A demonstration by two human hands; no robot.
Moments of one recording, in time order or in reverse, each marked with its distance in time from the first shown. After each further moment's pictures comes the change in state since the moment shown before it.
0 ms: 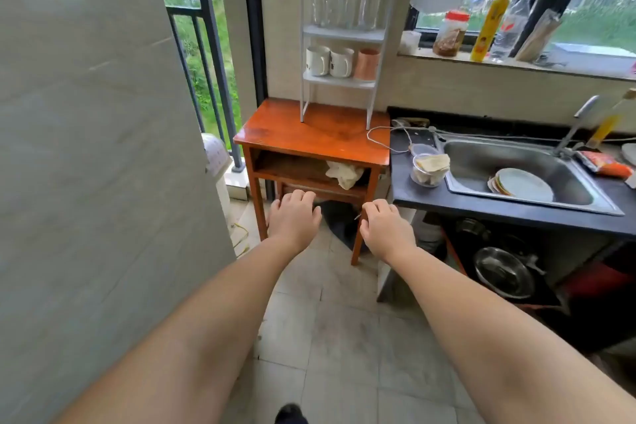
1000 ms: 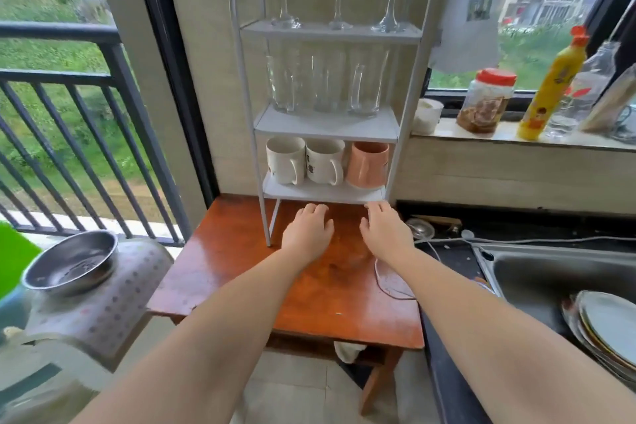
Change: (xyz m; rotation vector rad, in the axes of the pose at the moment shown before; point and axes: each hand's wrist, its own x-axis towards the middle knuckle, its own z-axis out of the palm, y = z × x) left_hand 0.565 -0.002 0.063 -0.171 -0.082 0.075; right_hand 0.552 0.110 -0.005 0.182 0.162 0.156
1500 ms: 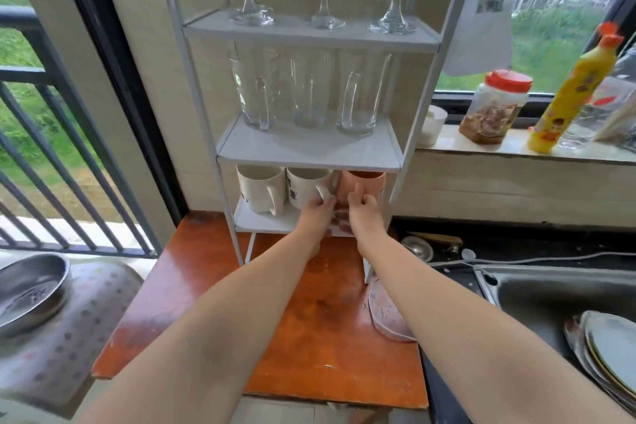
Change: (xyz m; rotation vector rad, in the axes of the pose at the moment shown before) left_hand 0.129 0.028 0.016 -1.034 -0.142 -0.417; right_hand 0.124 -0.016 0.017 0.996 -0.008 0.532
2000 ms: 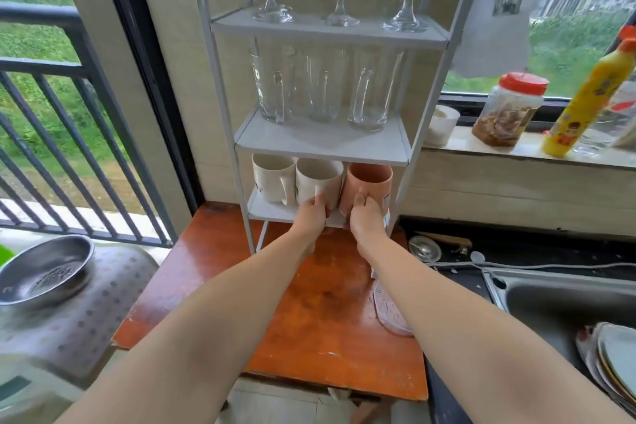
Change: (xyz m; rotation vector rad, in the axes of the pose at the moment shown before) left_hand -0.027 -0.004 -0.016 -0.011 0.090 0.046; right_hand -0.002 0.018 0.013 0.065 -0.013 0.013
